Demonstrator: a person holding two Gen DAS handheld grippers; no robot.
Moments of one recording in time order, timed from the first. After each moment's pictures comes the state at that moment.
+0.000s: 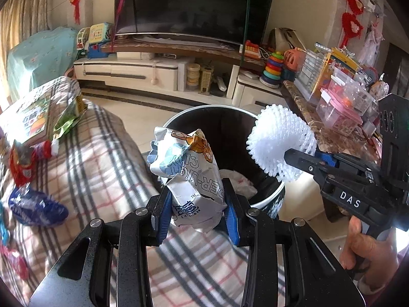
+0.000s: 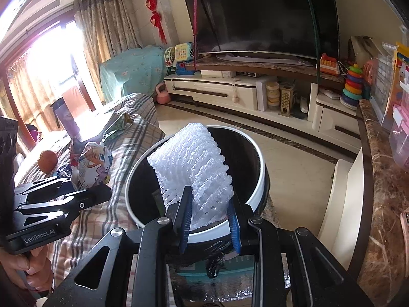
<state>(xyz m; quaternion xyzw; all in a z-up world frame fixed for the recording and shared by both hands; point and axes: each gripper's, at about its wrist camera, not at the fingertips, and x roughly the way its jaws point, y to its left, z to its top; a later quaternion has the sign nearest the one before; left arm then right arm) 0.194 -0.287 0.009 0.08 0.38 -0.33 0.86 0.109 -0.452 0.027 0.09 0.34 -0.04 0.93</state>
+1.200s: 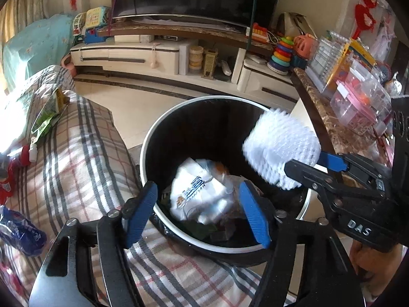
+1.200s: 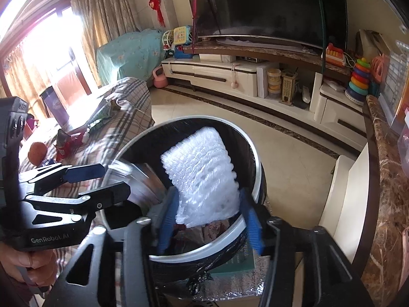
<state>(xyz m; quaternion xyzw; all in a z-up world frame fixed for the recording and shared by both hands) 0.234 -0.329 -0.013 0.09 0.43 -0.32 0.84 0.144 -0.468 0.013 0.08 0.38 -0.03 0.92</state>
